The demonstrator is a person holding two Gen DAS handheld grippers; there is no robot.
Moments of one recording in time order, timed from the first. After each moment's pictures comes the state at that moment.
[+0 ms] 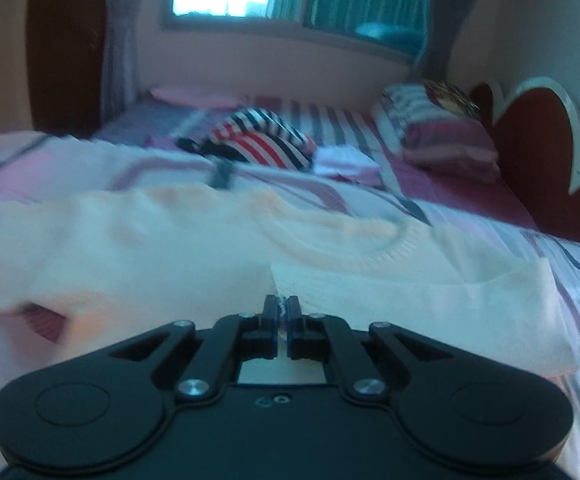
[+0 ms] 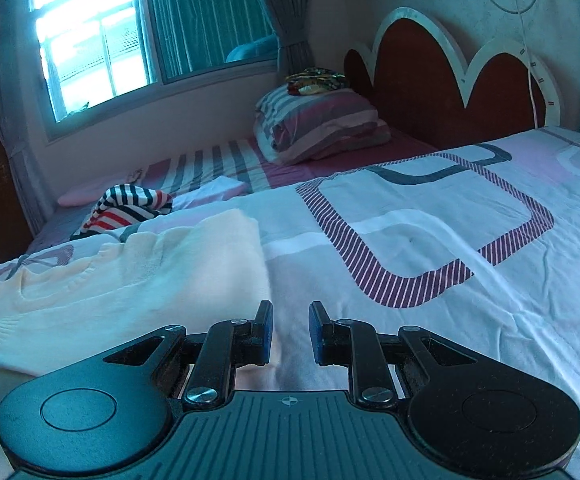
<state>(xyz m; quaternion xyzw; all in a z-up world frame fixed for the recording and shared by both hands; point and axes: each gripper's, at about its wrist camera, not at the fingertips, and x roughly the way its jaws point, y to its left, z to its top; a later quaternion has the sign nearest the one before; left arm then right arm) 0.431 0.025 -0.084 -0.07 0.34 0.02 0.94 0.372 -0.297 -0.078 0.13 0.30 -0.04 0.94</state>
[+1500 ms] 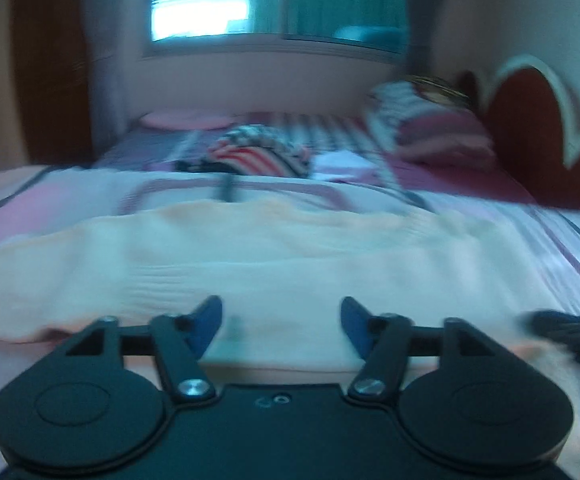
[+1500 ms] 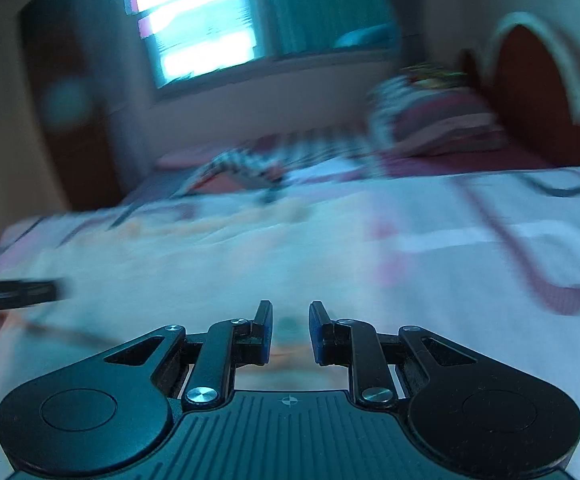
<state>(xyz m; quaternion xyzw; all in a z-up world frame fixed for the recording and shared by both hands) 0.428 0.004 -0.090 0.00 0.32 -0.01 0.95 0.387 -0.213 -0.079 0.09 0.31 0.14 0.94</state>
